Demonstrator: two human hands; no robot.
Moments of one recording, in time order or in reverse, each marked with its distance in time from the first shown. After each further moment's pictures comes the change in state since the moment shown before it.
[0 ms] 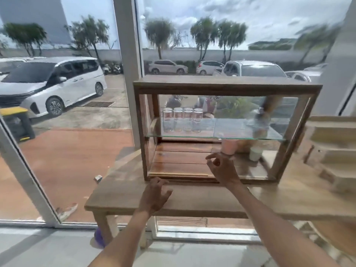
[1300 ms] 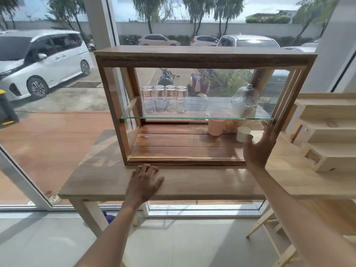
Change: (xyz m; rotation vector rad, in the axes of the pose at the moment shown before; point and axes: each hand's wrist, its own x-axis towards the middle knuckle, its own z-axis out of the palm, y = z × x) left_hand 0.001 0.031 0.045 0.164 -0.013 0.037; right_hand 0.022 0.110 -0.097 0.106 0.687 0.167
